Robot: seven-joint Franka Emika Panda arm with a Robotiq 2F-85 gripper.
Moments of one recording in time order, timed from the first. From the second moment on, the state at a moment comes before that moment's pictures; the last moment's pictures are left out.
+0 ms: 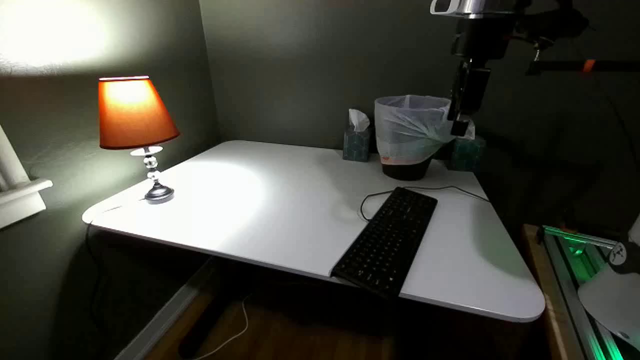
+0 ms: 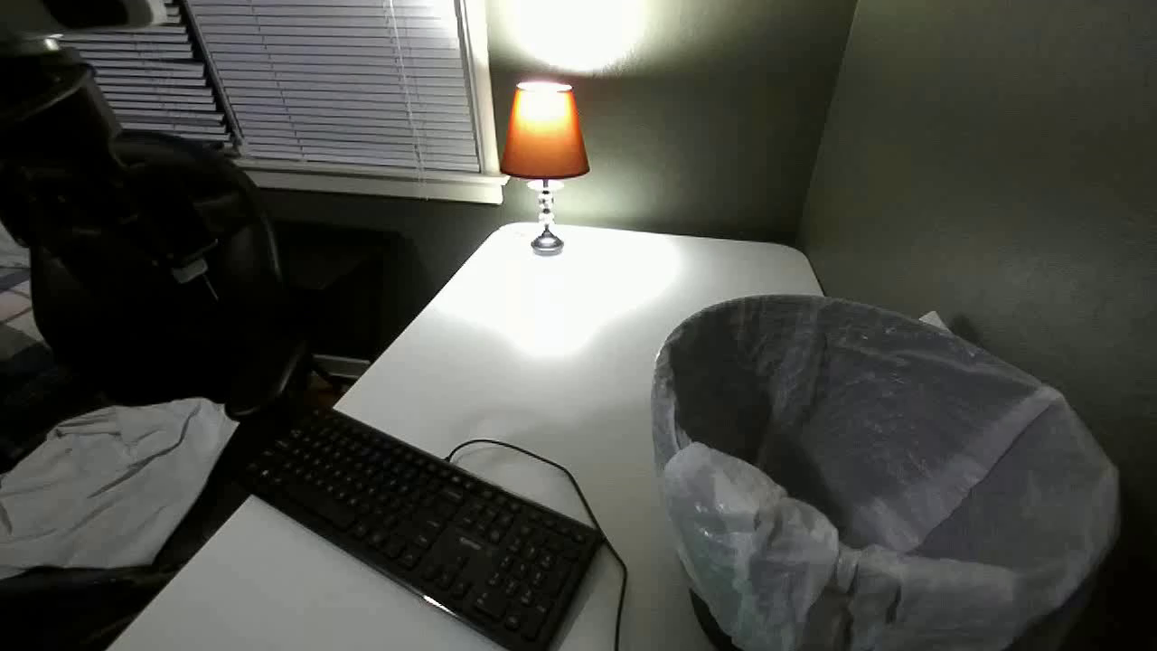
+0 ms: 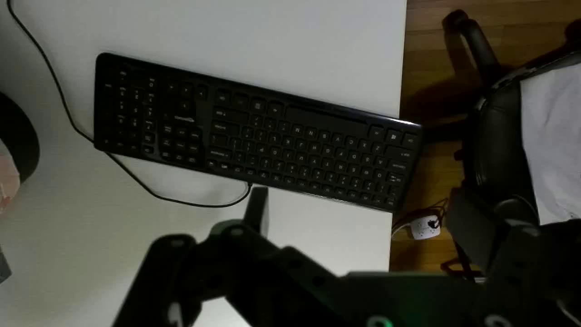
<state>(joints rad) 0.01 -0.79 0.00 -2.76 -0.06 2.05 -0.13</state>
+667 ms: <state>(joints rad) -0.01 -0.78 -0.03 -2.75 -0.06 2.05 -0.12</state>
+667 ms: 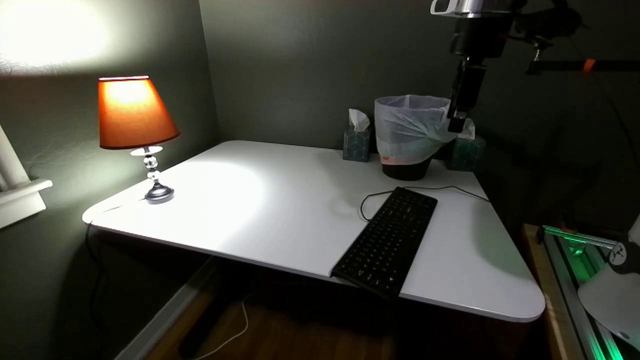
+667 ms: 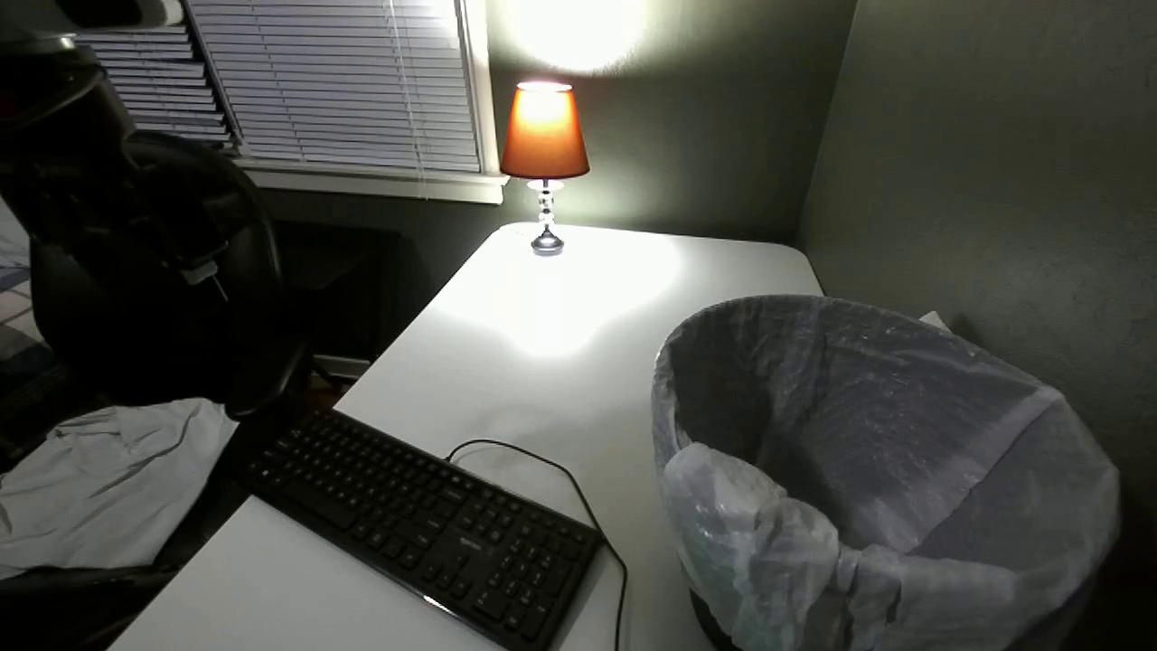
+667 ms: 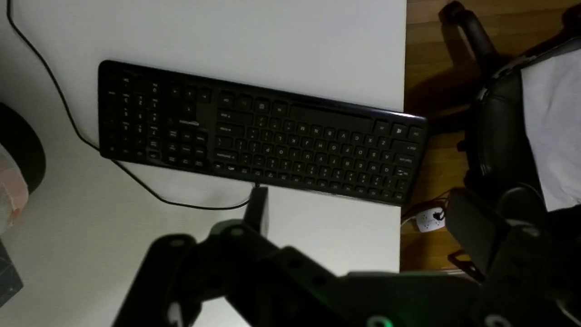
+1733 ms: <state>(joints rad) -0.21 -0.45 -0.30 -2.70 0.18 2.43 0.02</state>
